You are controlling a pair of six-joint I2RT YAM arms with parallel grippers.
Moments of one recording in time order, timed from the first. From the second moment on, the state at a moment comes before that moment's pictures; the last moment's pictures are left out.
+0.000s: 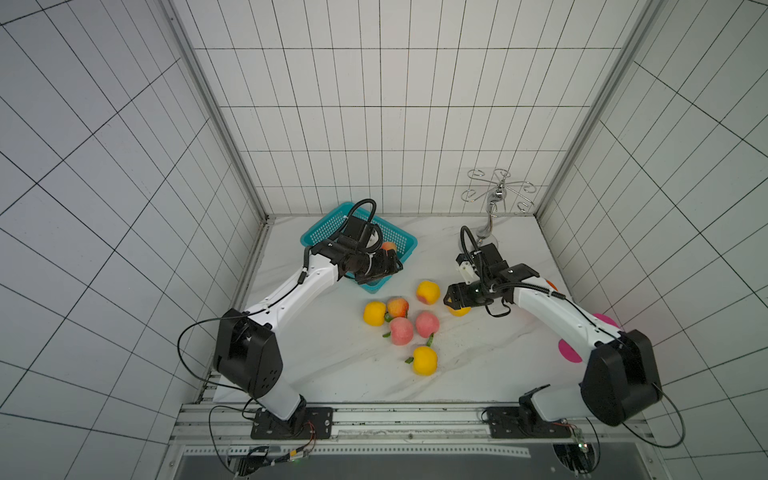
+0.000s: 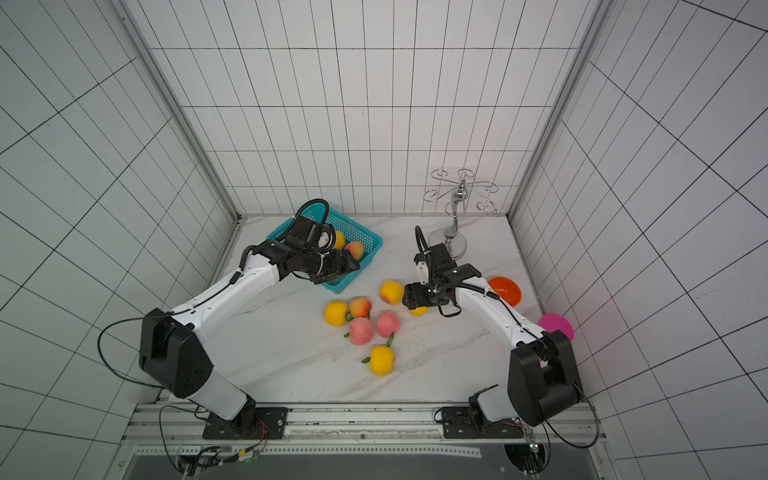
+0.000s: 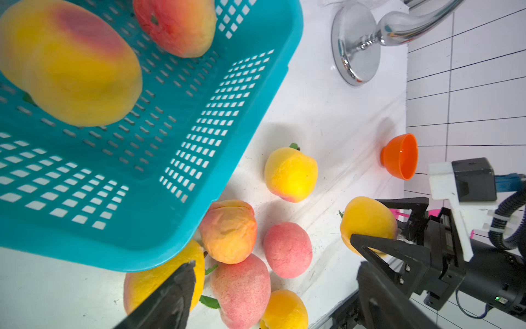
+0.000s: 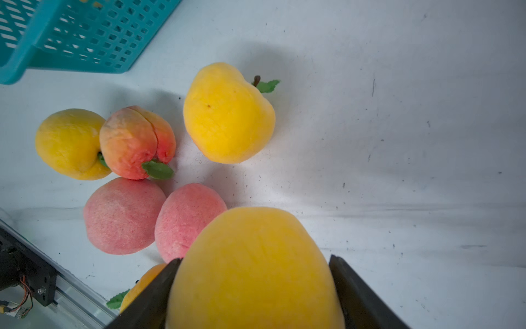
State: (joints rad) left arm -0.49 1.61 1.43 -0.74 0.38 -0.65; right arm 0.39 1.39 1.06 -0.75 -0.24 0.15
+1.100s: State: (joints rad) left arm -0.62 1.68 1.52 -0.47 0.84 -0.79; right arm 0.54 1.18 1.20 -0.67 -0.27 -0.05
